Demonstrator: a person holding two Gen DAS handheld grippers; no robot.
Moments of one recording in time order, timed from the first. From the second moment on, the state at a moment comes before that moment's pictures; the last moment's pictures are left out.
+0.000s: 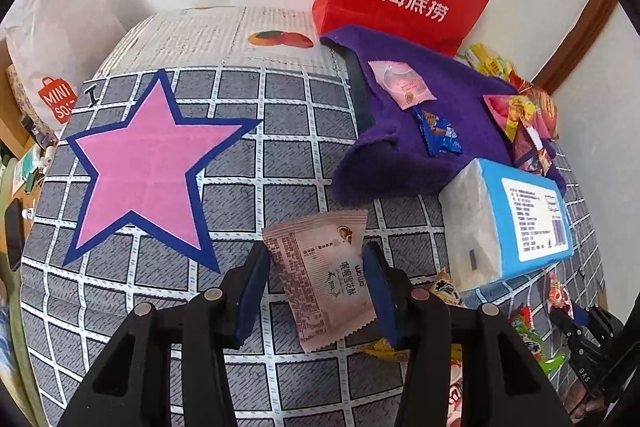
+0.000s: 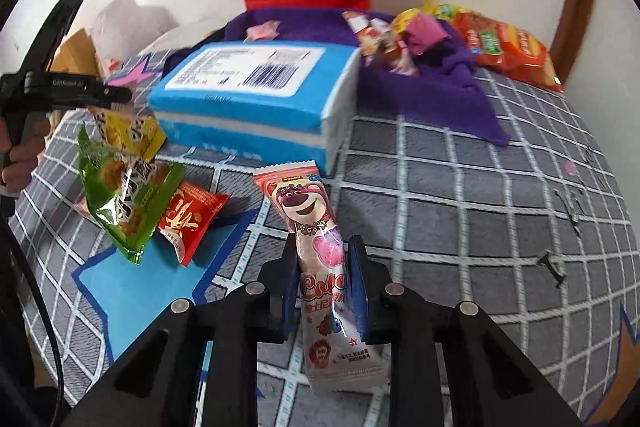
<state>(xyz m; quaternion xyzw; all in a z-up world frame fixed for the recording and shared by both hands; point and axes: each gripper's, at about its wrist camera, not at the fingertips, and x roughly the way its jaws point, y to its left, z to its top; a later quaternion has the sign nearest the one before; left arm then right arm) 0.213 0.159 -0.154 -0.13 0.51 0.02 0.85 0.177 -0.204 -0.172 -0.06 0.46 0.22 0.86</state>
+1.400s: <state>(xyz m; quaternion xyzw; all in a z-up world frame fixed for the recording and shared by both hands) 0.324 0.082 -0.031 -0.12 0.41 -0.07 0.90 0.370 -0.160 -0.021 0.00 0.39 0.20 0.90</state>
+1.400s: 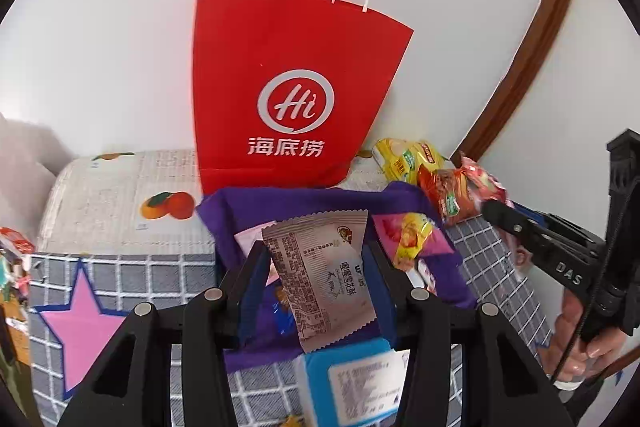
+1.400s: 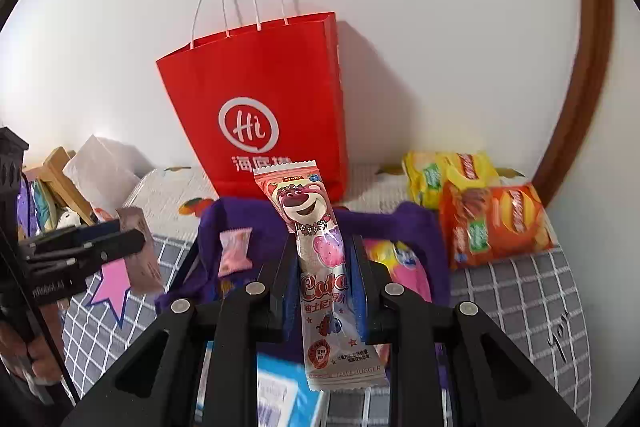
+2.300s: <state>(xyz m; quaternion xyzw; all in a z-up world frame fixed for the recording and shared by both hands) 0.359 0.089 -0.092 -0.12 0.46 -0.05 0.88 0.427 -0.160 -0.123 -0.04 0.51 0.24 0.82</state>
